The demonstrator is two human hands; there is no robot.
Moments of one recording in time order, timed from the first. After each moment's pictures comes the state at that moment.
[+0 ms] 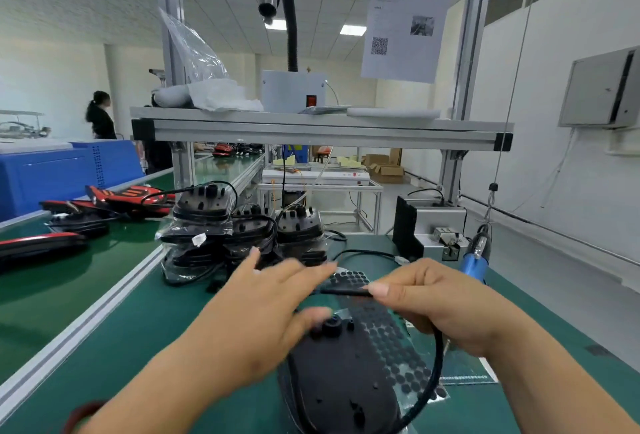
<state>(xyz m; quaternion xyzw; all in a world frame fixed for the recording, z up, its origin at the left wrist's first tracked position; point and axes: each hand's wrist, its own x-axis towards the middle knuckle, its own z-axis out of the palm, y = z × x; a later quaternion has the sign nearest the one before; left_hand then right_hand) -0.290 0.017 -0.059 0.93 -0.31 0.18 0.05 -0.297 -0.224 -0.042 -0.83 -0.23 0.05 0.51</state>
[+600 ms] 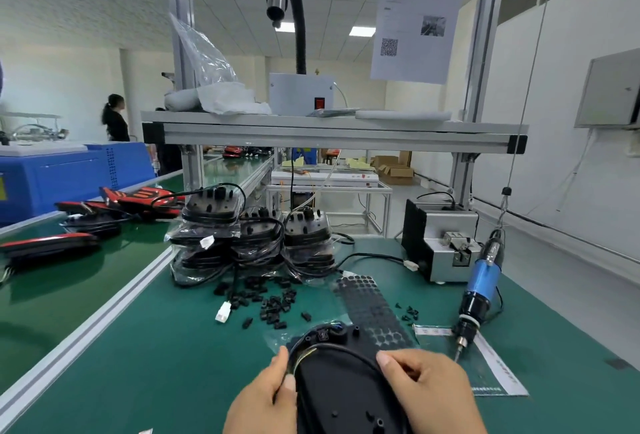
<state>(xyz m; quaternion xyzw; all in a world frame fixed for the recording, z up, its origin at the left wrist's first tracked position) -0.312 -0.013 -0.146 0.88 0.07 0.10 0.47 -0.299 -0.203 -0.148 -0.89 0.03 -0.15 0.42</state>
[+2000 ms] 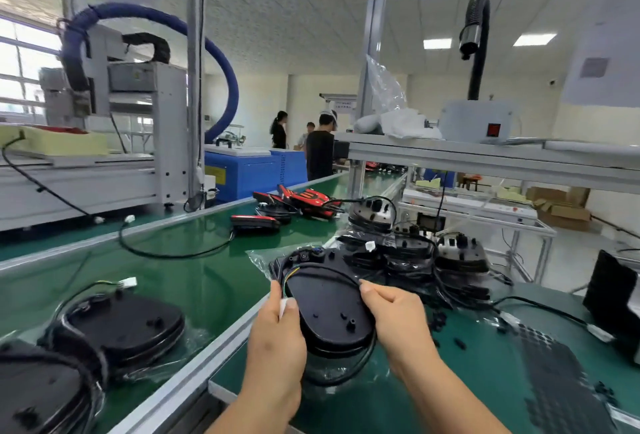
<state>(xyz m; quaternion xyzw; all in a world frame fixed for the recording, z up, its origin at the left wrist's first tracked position) -0.342 0.130 -0.124 0.57 0.18 0.28 0.75 -0.247 0.013 -0.117 -0.70 -0.16 -0.02 0.69</state>
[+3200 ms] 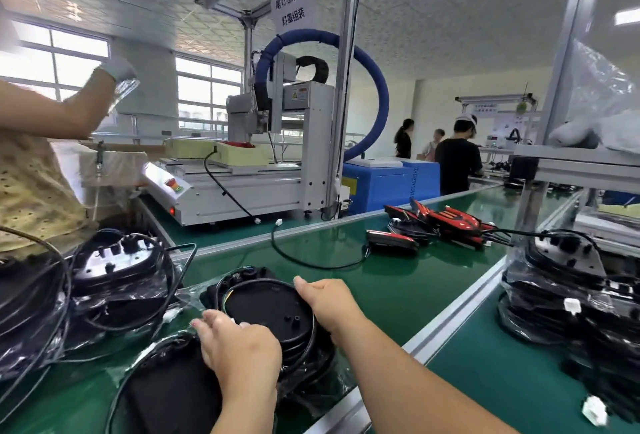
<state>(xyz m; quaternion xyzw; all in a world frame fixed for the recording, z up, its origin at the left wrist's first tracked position) -0.419 0.313 -0.120 0.52 0.55 0.48 0.44 -0.291 0.313 -0.113 -0.69 -0.35 0.27 0.57</state>
